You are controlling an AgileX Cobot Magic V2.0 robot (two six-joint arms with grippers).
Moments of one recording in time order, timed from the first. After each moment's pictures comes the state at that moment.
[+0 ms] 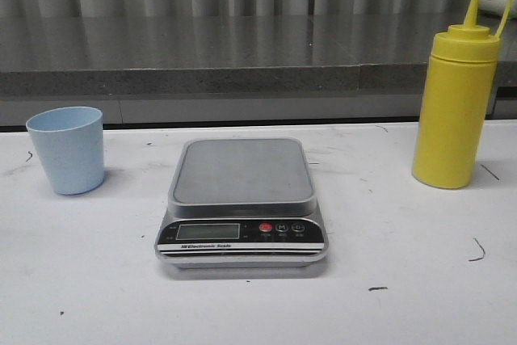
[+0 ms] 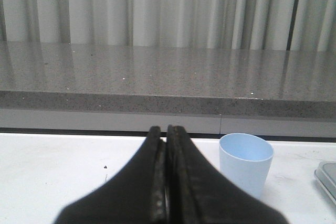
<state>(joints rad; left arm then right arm) 0.04 -0.01 0.01 -0.01 0.00 -0.03 0.06 -0.01 0.03 0.01 0.03 0.06</state>
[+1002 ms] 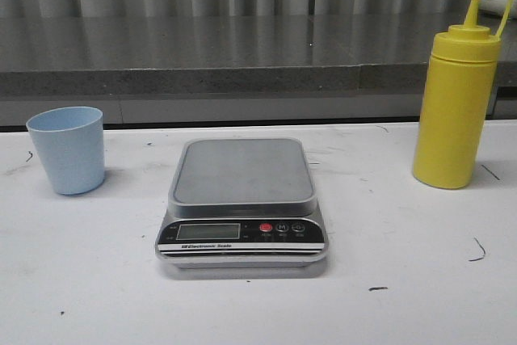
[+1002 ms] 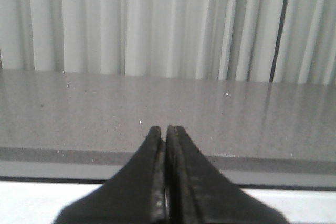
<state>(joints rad) 0.04 0.28 -0.65 -0.04 0.44 -0.03 0.06 0.26 -0.58 -0.02 0.49 0.06</state>
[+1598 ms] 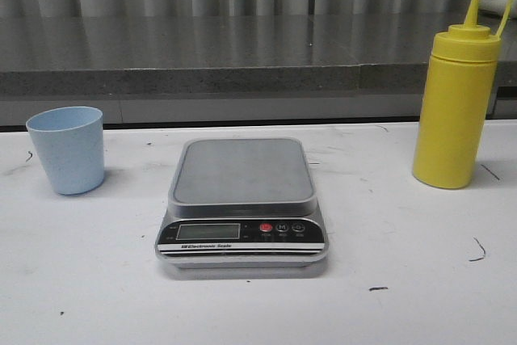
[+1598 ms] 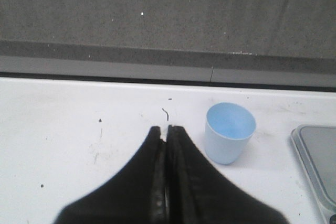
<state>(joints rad) 0.04 0.51 -0.60 -0.04 0.53 -0.03 0.06 0.62 -0.60 -0.03 0.62 0.06</state>
